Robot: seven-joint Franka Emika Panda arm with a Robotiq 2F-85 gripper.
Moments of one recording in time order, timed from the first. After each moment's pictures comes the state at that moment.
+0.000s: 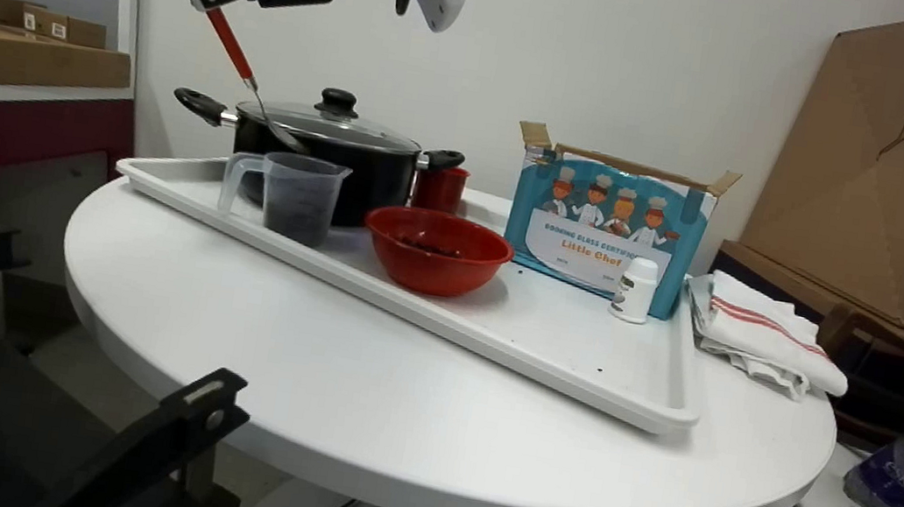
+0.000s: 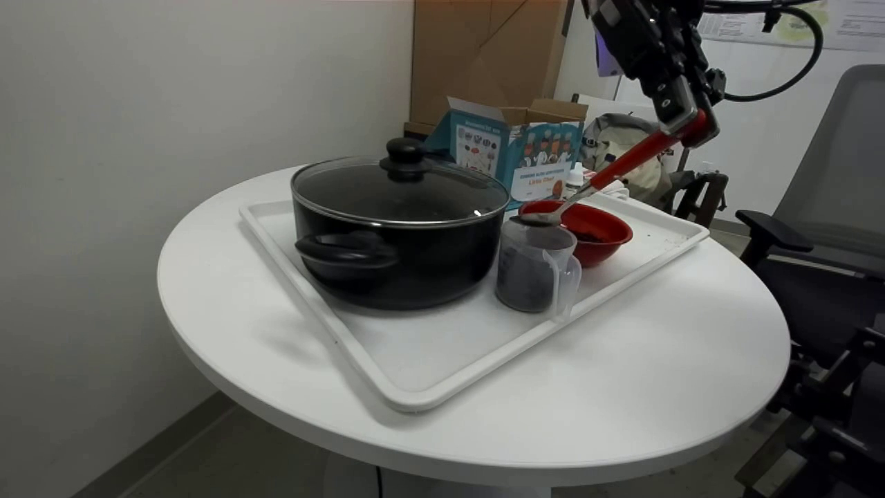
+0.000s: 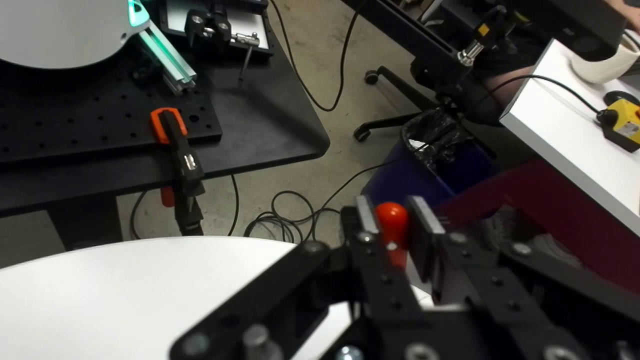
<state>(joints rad) -0.05 0.22 0.00 -2.18 0.50 1.55 0.00</state>
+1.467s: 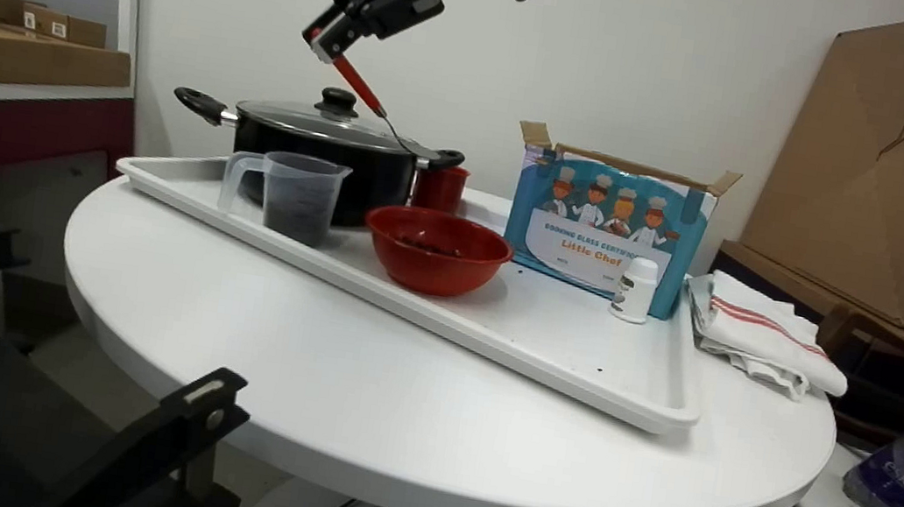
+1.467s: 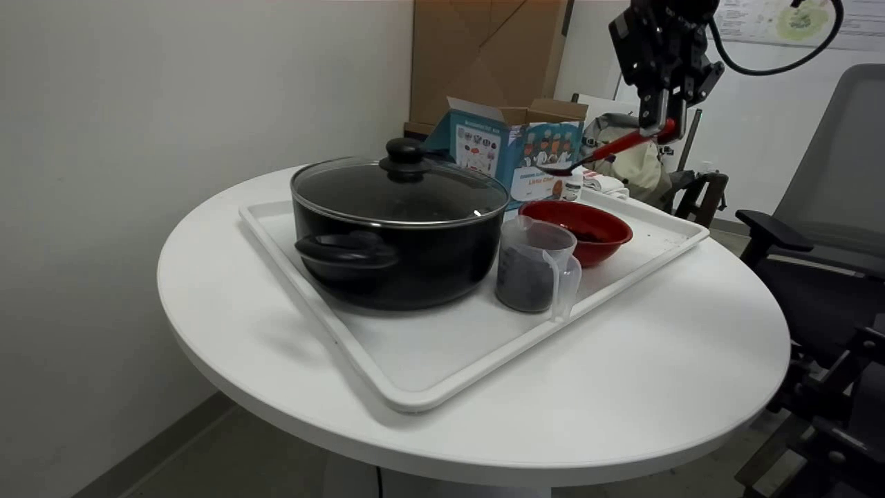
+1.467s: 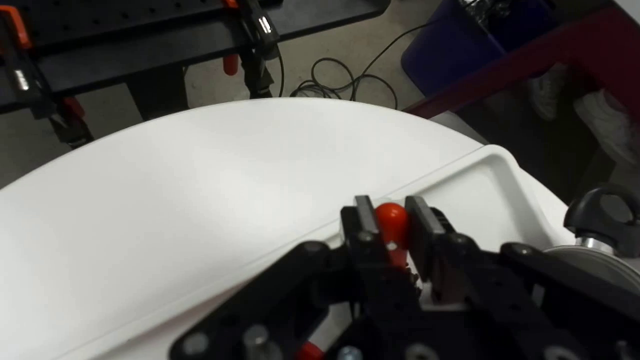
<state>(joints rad) -0.08 0.09 -0.07 -2.26 0.38 1.82 0.02</state>
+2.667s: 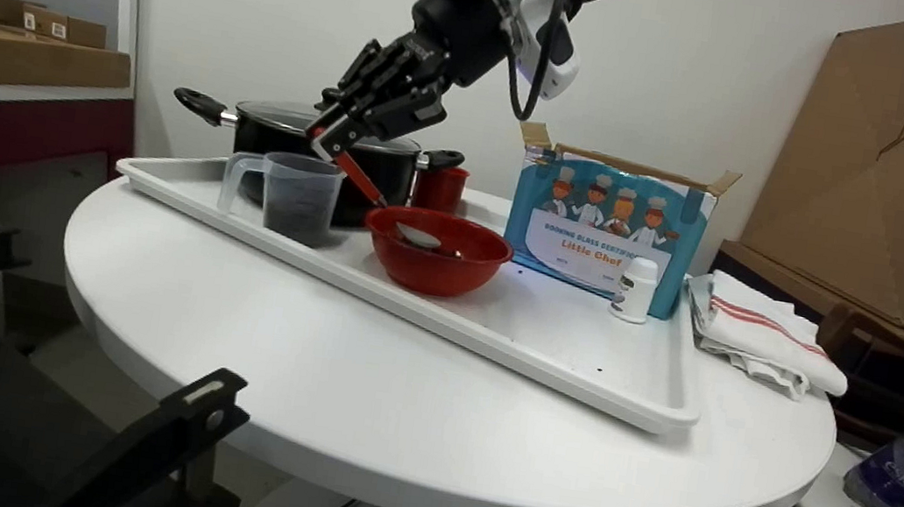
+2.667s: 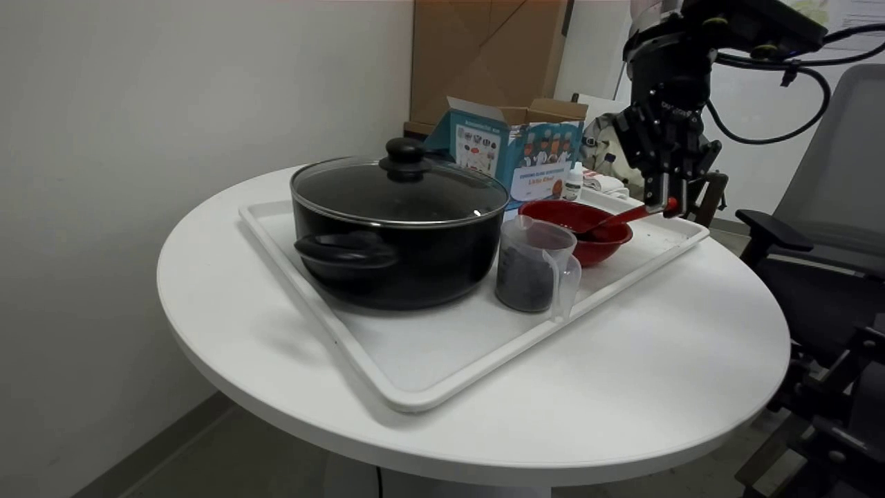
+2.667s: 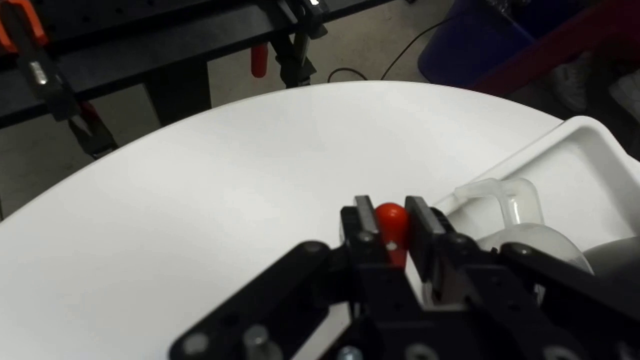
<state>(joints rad) -0.13 0.26 -0.09 -2.25 0.37 1.89 -0.01</state>
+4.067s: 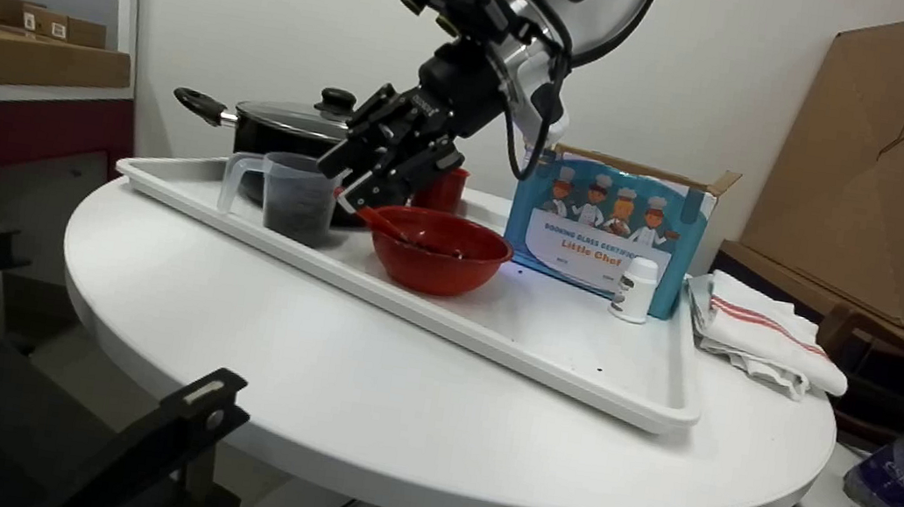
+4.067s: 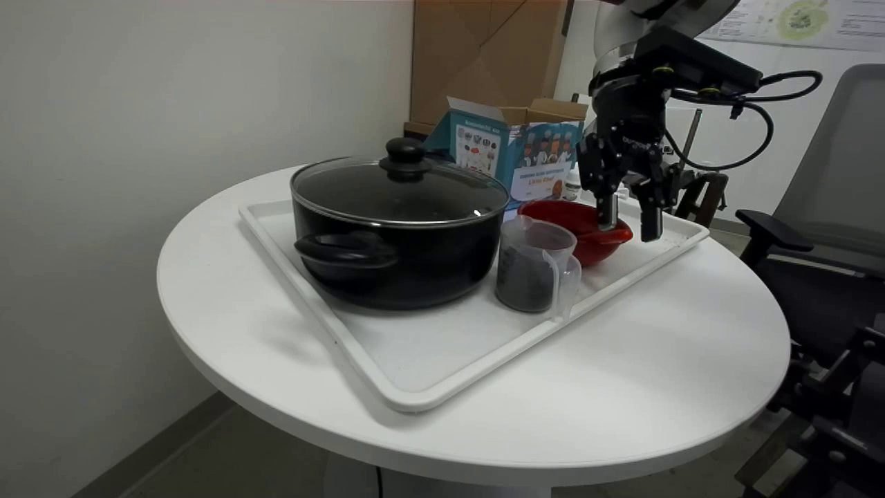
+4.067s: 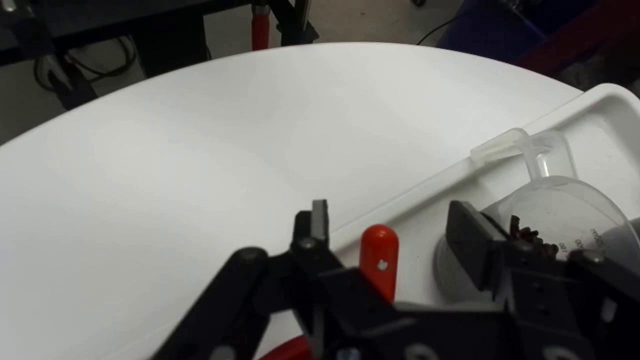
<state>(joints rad) -0.13 0.43 -0.08 -2.12 0.37 1.89 -0.02</state>
